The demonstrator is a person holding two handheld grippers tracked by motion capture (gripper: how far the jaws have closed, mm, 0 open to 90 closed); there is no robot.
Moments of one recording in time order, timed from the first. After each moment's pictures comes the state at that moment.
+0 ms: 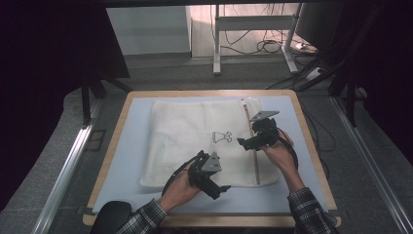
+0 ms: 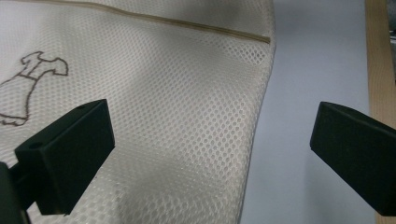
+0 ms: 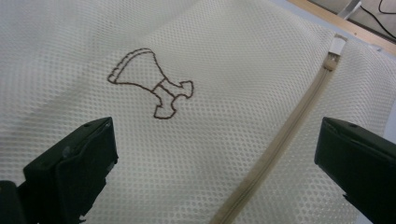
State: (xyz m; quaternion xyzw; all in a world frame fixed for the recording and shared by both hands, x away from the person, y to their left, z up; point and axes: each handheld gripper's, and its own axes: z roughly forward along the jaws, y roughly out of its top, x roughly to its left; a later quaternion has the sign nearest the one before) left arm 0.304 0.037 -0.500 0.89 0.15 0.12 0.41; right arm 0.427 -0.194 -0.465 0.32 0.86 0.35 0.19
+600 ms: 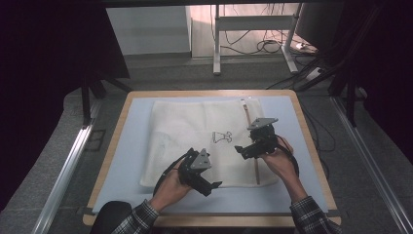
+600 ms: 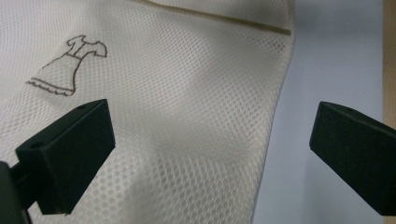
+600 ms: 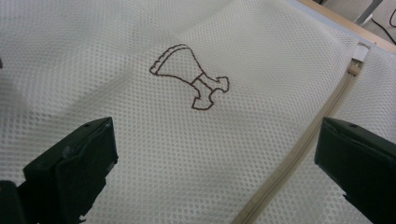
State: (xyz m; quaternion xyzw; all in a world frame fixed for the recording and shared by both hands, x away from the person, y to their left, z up) left arm 0.303 0.063 -0.497 0.88 0.19 0.13 0.41; right arm 0.397 -0.187 -0.462 0.29 0.87 0.35 0.19
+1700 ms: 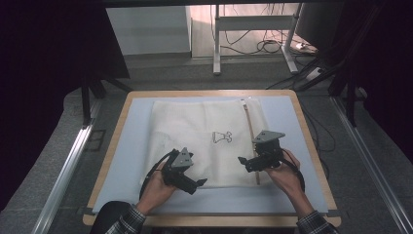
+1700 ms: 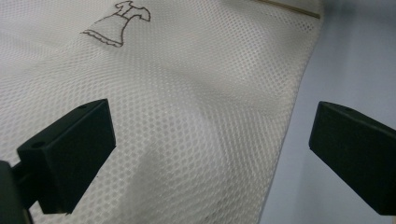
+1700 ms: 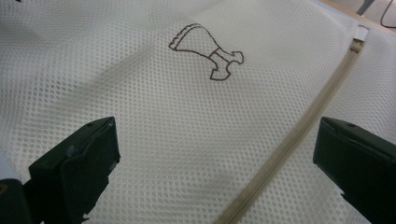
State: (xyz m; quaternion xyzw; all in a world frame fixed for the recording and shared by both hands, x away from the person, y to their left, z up) left arm 0.299 0.110 -0.502 0.87 0.24 0.14 0.42; right arm 0.358 -0.201 -0.473 0.30 0.86 0.36 0.20
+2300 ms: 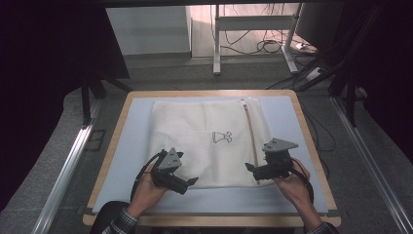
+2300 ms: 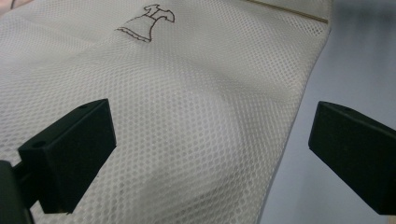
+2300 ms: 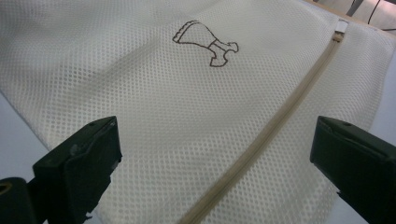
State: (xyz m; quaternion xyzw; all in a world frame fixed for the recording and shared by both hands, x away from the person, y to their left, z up) left arm 0.288 0.137 -0.497 0.85 0.26 0.16 0.43; right arm 0.327 -0.224 -0.469 0.32 0.84 0.38 0.21
